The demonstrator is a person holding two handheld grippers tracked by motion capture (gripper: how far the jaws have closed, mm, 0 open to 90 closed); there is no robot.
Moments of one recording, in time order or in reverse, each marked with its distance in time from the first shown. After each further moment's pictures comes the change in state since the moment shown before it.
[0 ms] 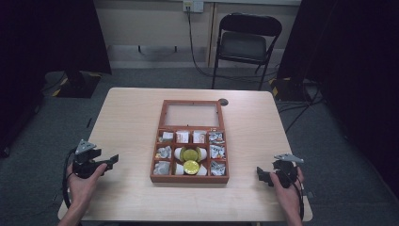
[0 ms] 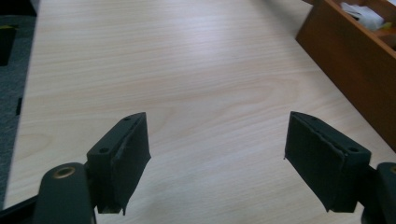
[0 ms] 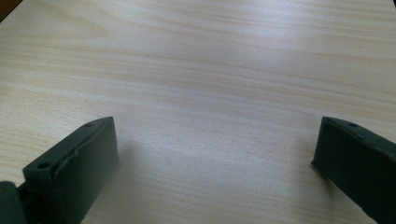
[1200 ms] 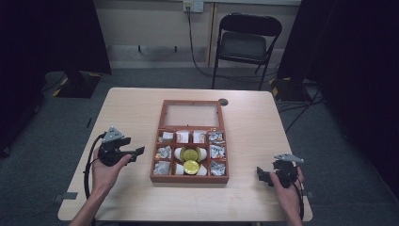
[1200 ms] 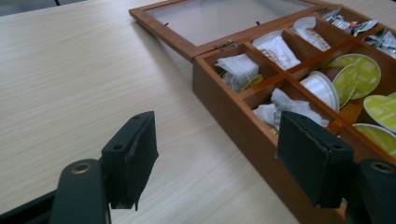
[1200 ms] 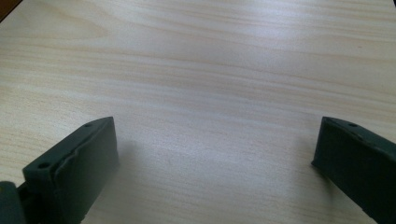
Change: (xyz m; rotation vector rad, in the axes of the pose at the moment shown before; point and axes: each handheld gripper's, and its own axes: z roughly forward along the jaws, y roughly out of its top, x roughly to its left) left arm -0.064 0.054 0.022 -0.026 -0.209 0.150; right arm 0.000 0.000 0.000 -0.001 0.000 0.000
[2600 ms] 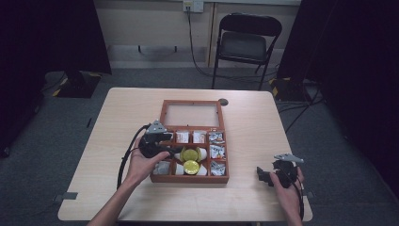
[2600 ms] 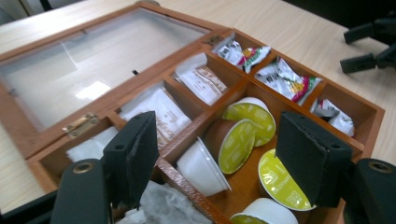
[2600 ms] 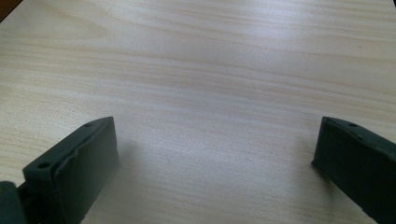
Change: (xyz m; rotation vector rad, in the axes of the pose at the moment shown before) left arm -0.077 0.053 0.063 0.043 -0.233 0.158; right arm 0.000 0.000 0.000 0.001 0.000 0.002
